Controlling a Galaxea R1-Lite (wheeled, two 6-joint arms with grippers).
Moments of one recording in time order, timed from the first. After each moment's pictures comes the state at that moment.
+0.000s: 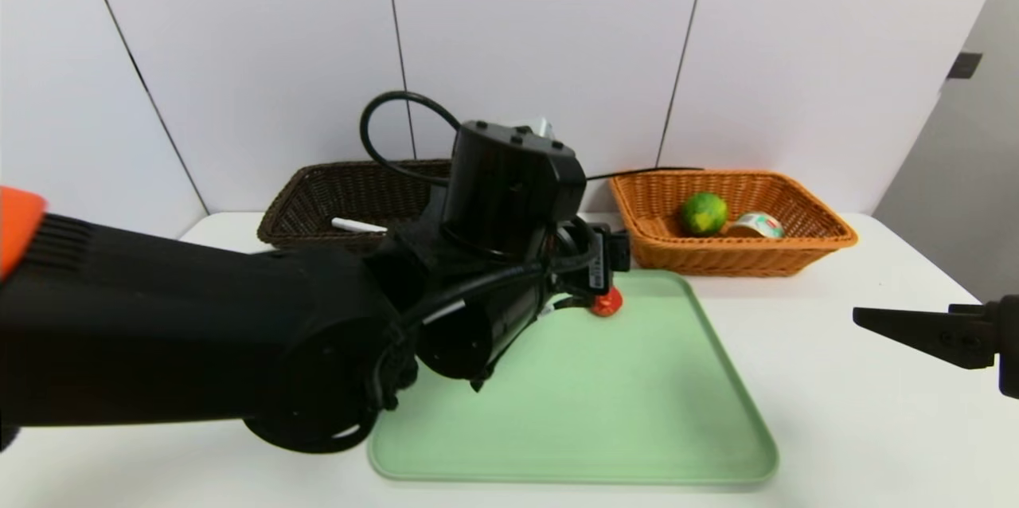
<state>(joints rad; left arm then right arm) -0.95 1.88 -1.20 -0.45 0.39 -0.38 0.32 1.06 -0.85 0.32 -0.06 0.21</state>
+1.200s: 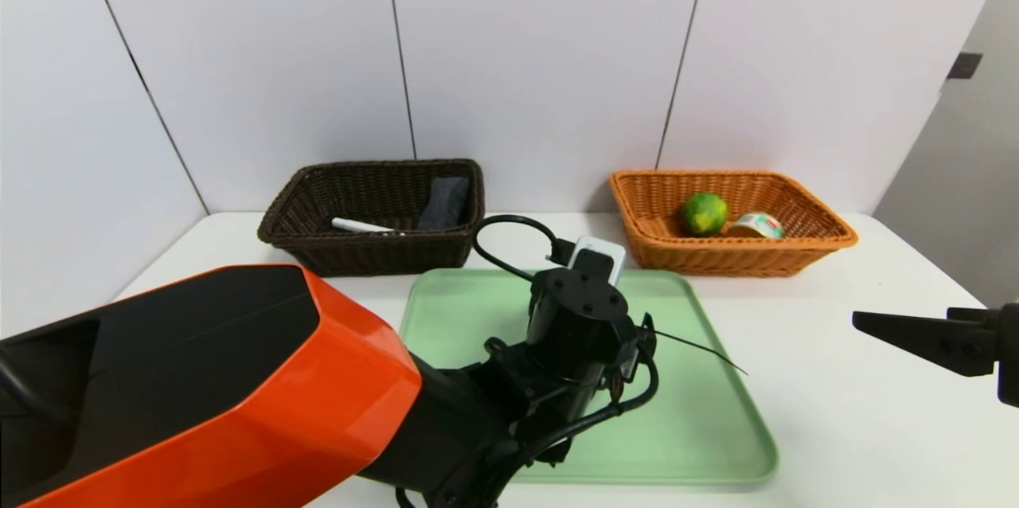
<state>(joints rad) -0.97 2.19 -1.14 -0.84 0.44 -0.11 0.31 1.04 -0.82 0.29 -0.05 0.20</state>
